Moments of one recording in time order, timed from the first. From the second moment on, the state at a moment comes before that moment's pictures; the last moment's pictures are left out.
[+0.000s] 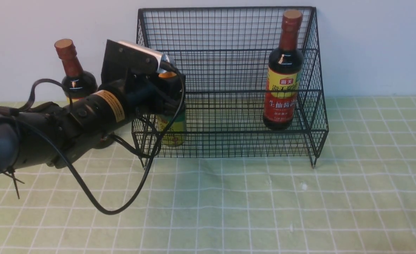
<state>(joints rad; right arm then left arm) -0.04 -0.01 0.02 0.15 0.39 -0.12 -0.27 1.74 -0.94 0.60 -0.62 -0.51</state>
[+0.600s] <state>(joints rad) -0.04 -0.01 0.02 0.15 0.39 -0.12 -0.25 1.51 -0.94 0.59 -0.39 -0.55</state>
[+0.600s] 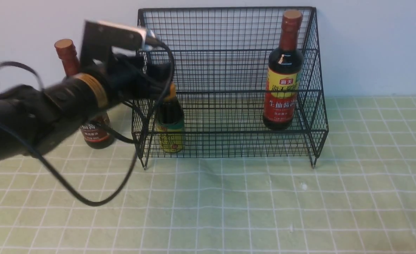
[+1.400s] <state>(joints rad) -0.04 -0.01 0.02 0.15 0.39 -0.12 0.08 1.61 -0.94 0.43 -0.55 -0.51</state>
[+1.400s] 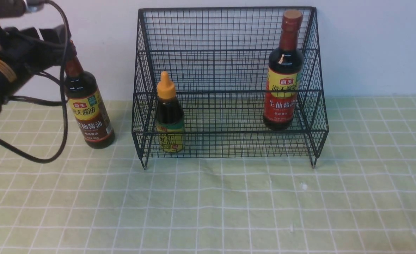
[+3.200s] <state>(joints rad) -0.04 -0.01 0.02 0.15 0.39 -0.12 -0.21 1.64 -1.50 0.88 -0.26 -0.92</state>
